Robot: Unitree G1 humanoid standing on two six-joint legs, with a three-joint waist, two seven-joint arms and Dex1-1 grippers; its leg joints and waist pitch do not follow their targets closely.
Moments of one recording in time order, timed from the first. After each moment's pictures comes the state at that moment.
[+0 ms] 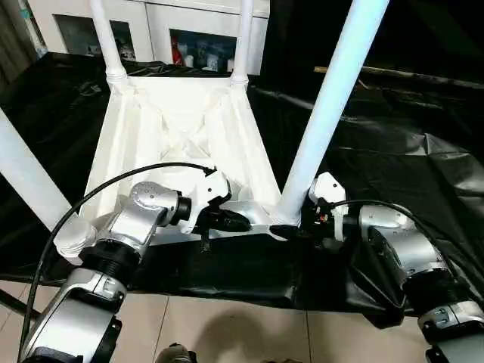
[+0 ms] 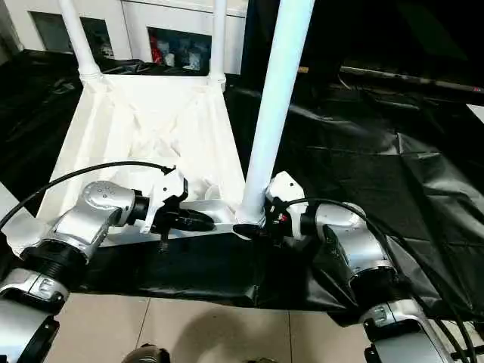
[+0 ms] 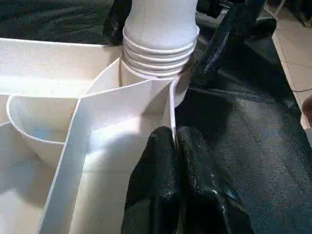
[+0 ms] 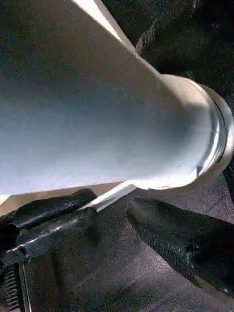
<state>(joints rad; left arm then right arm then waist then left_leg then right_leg) -0.67 0.33 -0.26 0.66 -0.02 0.09 -1.27 -0.51 -0.39 0.20 0.57 0.15 0.04 1.08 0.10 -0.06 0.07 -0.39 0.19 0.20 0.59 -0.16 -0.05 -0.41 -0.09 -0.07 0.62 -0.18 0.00</state>
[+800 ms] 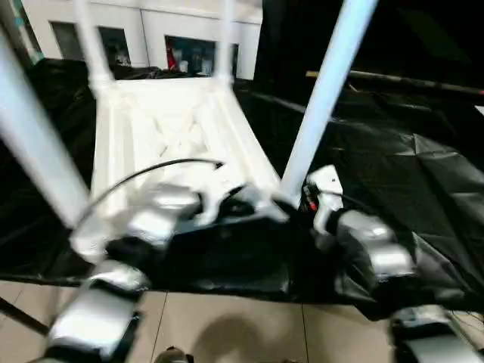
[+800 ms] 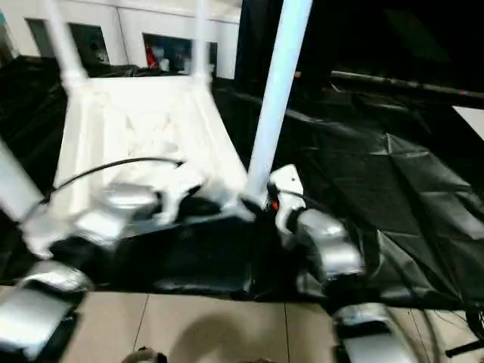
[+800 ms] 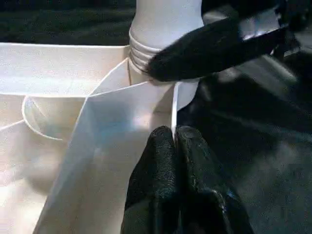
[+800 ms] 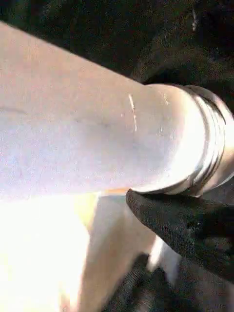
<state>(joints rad) -0.74 0.17 -0.25 0.81 0.06 0.11 -0.88 -0.53 -0.15 0.03 0.71 0.12 0.04 0.47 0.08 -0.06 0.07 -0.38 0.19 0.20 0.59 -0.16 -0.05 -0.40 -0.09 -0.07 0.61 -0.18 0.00</state>
